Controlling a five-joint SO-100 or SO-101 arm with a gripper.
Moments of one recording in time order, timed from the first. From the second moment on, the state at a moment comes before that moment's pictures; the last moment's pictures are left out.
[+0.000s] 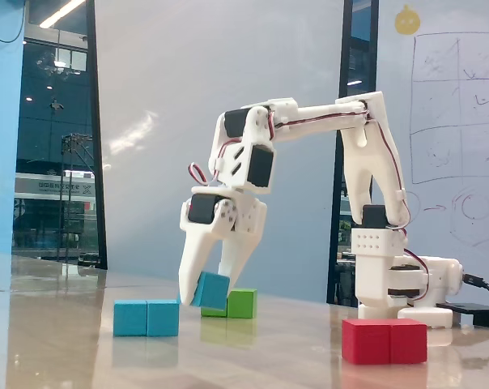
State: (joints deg) arm -4.6 73.5 84.8 67.6 -9.8
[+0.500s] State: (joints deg) arm 7.4 74.1 76.6 70.7 -9.8
